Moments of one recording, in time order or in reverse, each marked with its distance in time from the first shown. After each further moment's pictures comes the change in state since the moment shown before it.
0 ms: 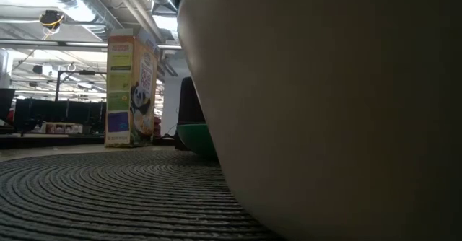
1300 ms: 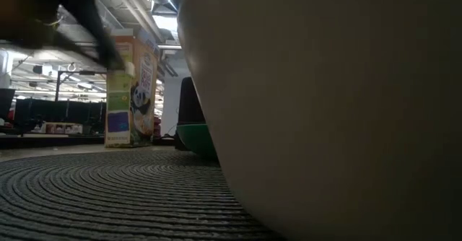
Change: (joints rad) left arm -0.326 0.102 0.000 -0.859 0.133 -1.168; right arm 0.301 0.076 -0.002 -0.146 0.472 -0.203
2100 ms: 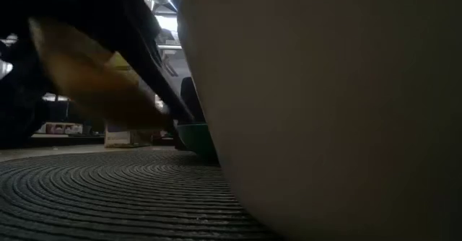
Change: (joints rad) left arm 0.092 0.221 0.146 0.107 0.130 0.068; right arm 0.000 0.000 0.000 -0.137 0.081 0.062
